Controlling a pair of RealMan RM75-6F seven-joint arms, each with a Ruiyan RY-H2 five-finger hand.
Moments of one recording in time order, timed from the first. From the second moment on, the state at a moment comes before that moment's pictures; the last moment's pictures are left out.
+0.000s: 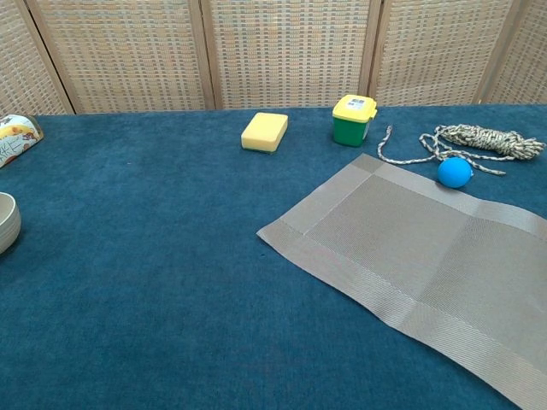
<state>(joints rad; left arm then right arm) -0.16 -1.33 -0.08 -1.70 1.49 1.48 0.34 0.12 -1.34 0.25 -1.34 -1.32 1.55 0.13</state>
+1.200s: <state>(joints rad) -0.77 -1.67 -0.27 -1.52 1.19 0.95 0.86 0.06 -1.23 0.23 -1.50 -1.42 1.64 0.24</state>
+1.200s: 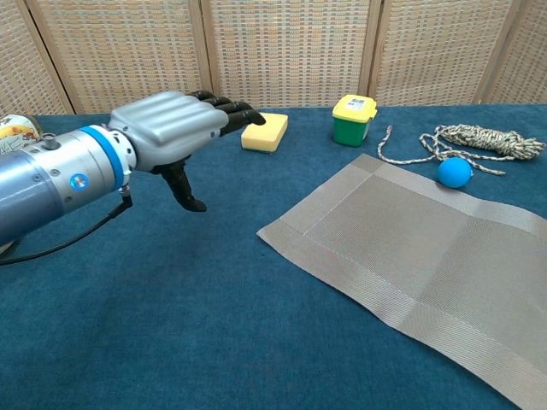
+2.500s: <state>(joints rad) -1.00 -2.05 -0.22 -1.04 1.06 0.92 0.90 0.05 -1.21 0.23 -1.53 -1.45 1.67 0.26</state>
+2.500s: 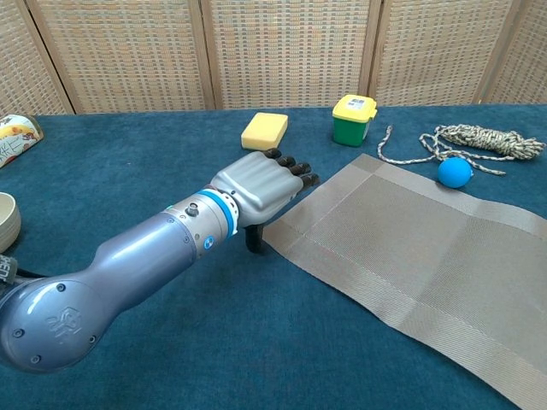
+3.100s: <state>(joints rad) -1.03 -2.15 -0.21 -0.87 1.14 0.93 0.80 0.05 -1.21 0.22 -1.53 -1.46 1.66 0.27</state>
